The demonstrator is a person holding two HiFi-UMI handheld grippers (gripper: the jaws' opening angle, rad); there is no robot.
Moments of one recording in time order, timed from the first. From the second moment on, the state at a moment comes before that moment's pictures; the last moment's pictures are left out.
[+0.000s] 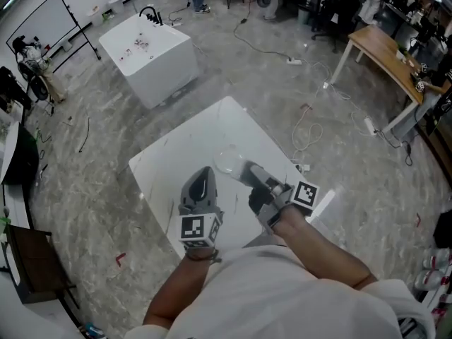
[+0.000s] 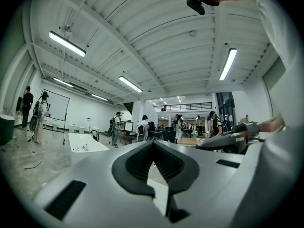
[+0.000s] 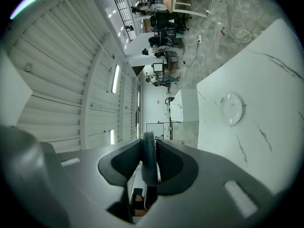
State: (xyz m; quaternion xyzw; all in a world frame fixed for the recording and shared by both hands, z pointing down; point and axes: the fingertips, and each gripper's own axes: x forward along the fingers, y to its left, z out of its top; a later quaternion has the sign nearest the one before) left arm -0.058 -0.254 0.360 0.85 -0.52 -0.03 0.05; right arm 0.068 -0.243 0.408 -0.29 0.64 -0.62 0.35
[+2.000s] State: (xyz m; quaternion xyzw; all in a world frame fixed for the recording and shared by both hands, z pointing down) left arm -0.092 -0.466 0.672 0.77 -0.62 0.04 0.17; right arm 0.029 -0.470 0.781 -0.35 0.62 -0.69 0.08
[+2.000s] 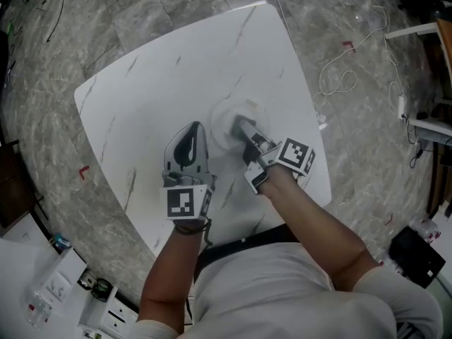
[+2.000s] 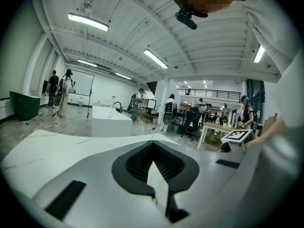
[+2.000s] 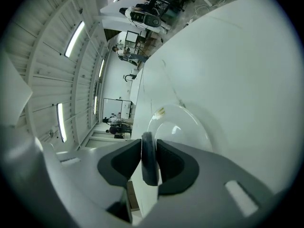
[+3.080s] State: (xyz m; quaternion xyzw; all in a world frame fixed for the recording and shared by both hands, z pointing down) left arm -0.121 -0.427 0.608 0.78 -0.61 0.01 0.16; right arm 0.043 -0.473 0.680 -0.40 0.69 -0.60 0.00
